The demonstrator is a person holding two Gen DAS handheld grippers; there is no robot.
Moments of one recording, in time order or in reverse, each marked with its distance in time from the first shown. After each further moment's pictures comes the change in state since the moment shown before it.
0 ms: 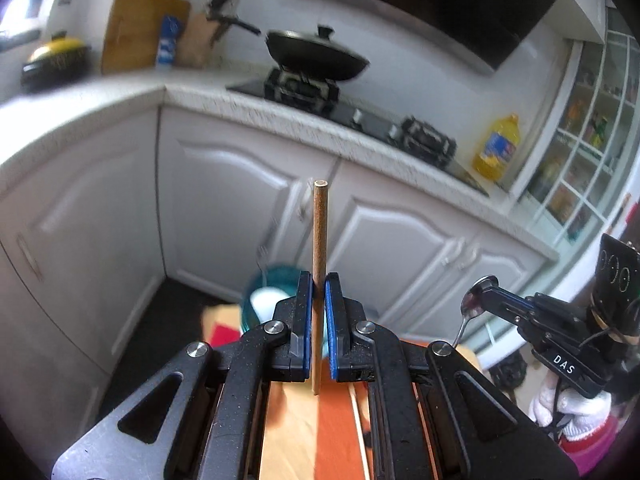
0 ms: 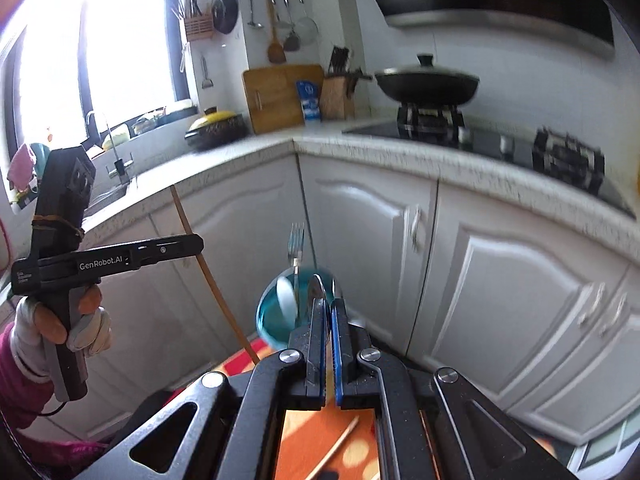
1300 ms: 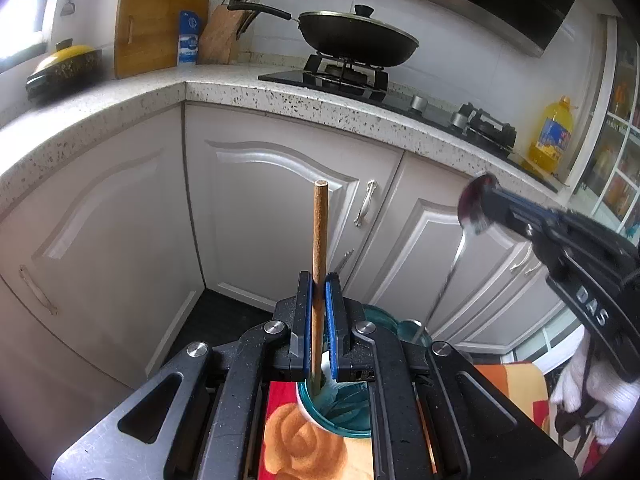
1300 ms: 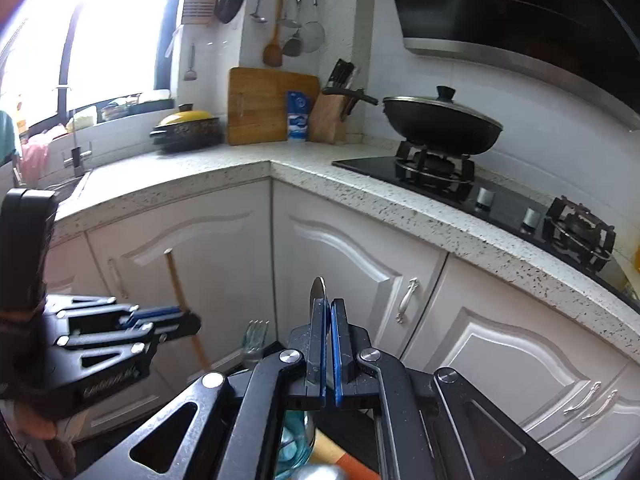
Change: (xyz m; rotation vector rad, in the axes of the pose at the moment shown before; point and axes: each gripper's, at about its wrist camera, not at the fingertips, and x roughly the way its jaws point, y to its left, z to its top) left arm 0.088 0.031 0.010 0.041 0.032 0.166; right arm 0.118 0.011 0.073 -0.131 -0.064 -0.149
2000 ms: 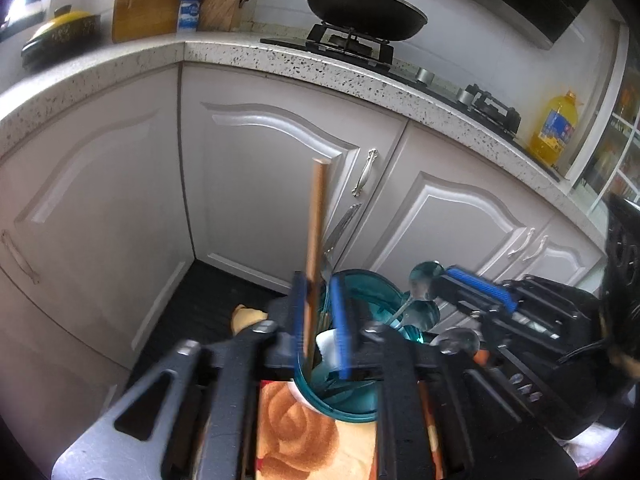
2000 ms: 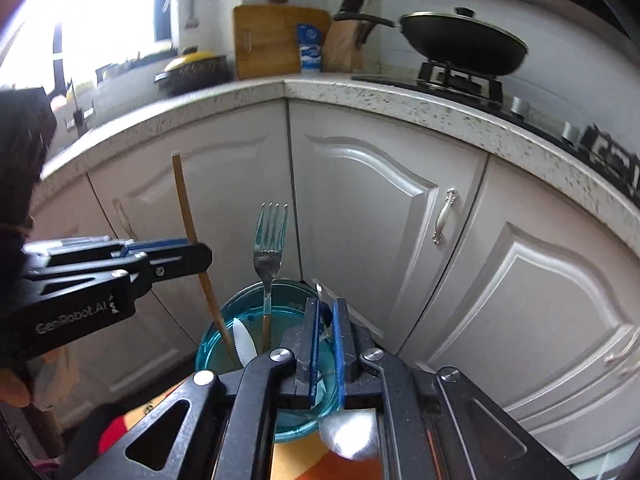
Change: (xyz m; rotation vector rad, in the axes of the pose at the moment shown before) left arm 0.022 0.007 -0.016 -0.057 0.088 -0.031; right arm 0.040 0.001 -0.065 0.064 0.202 0.106
